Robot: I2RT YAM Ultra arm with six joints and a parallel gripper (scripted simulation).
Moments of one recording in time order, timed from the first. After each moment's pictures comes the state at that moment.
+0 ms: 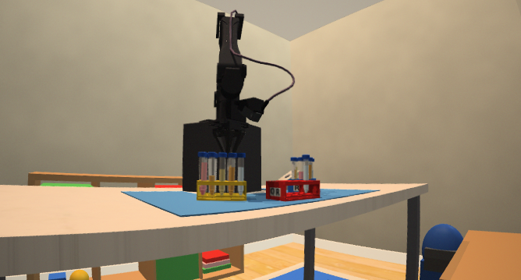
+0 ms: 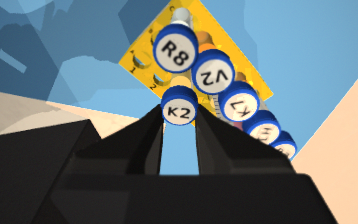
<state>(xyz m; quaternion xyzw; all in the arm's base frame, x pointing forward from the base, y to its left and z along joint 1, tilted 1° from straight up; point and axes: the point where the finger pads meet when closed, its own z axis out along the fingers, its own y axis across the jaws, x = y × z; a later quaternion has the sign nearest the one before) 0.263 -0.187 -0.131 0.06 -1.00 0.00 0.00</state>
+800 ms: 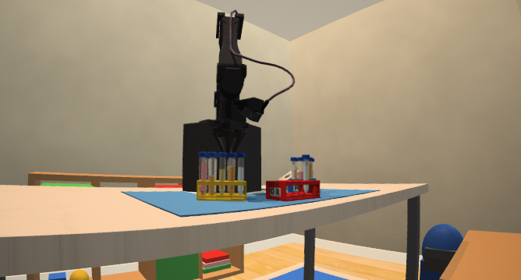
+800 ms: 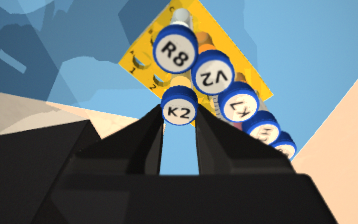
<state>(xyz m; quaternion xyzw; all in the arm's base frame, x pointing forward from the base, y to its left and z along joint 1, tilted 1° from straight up) 0.264 -0.187 -0.131 0.06 -1.00 0.00 0.00</state>
